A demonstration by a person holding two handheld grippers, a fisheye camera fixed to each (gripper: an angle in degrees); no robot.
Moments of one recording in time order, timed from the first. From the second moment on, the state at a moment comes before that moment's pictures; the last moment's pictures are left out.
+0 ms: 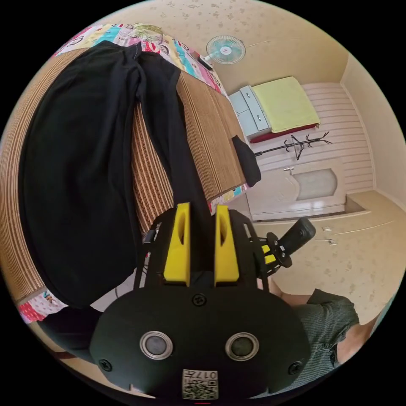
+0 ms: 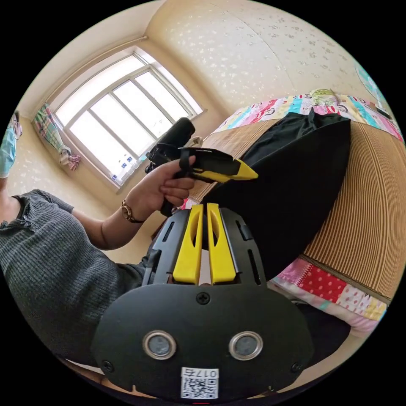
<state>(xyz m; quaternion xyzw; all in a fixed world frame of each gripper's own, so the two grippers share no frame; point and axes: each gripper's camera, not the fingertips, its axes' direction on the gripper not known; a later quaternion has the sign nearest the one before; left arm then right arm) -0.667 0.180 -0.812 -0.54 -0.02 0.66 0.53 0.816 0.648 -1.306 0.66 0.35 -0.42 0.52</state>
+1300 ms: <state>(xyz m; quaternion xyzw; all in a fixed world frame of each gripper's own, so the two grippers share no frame) -0.692 -0.137 -0.935 -0.42 0.06 0.58 0.70 0.376 0.428 -1.632 0.77 0.53 -0.14 0.32</state>
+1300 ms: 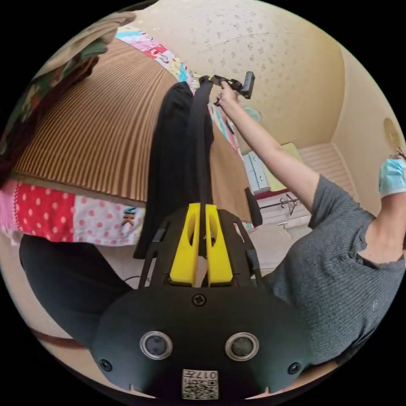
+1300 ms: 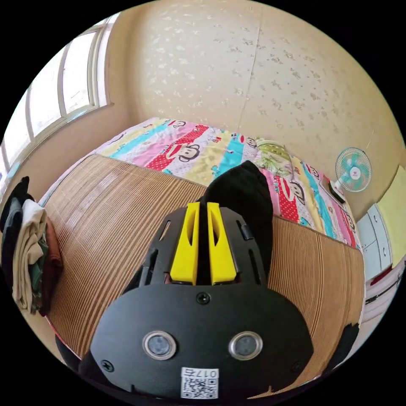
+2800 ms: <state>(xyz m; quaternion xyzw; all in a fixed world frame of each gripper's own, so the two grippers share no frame) -0.657 0.026 -0.973 -0.36 -0.01 0.75 0.55 0.775 0.506 -1.382 0.75 0.19 -0.33 0.54</state>
